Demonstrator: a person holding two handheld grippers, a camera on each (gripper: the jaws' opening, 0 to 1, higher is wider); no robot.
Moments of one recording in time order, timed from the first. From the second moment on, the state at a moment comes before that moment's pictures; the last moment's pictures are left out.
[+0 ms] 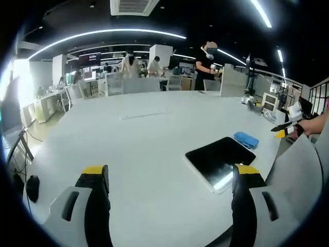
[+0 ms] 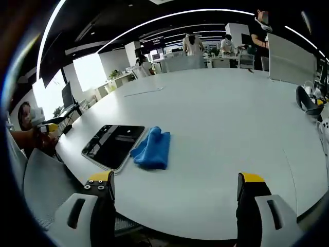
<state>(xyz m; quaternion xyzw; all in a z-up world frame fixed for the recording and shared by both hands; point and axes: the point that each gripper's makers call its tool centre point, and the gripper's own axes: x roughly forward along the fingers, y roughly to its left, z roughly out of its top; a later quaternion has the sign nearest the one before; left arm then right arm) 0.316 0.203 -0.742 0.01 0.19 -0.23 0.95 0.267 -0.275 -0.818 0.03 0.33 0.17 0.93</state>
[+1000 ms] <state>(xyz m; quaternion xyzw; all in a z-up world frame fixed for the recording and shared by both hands) 0.317 0.214 -0.734 0.02 0.18 -0.22 0.96 0.282 -0.263 -0.818 0.03 0.33 0.18 0.93</state>
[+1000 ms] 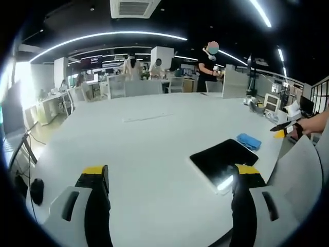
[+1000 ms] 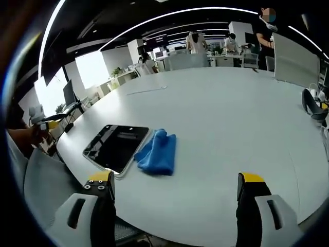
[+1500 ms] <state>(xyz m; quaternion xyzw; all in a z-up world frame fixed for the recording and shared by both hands) 0.299 0.203 -0.744 0.02 0.19 -0.23 0.96 0.284 -0.252 -0.800 0.03 0.32 0.18 0.93</state>
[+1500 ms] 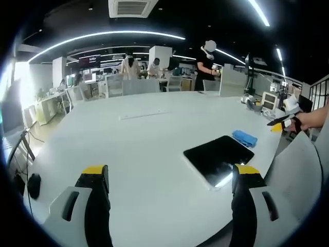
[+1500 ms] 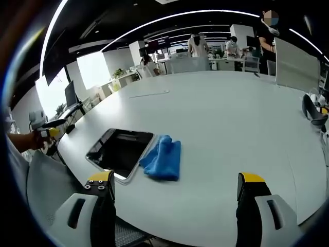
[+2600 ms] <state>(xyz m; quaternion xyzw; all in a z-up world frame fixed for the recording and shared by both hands) 0.297 0.171 -0.767 0.05 0.19 -0.23 0.95 0.362 -0.214 -0.765 -0.02 0.32 0.18 0.93</state>
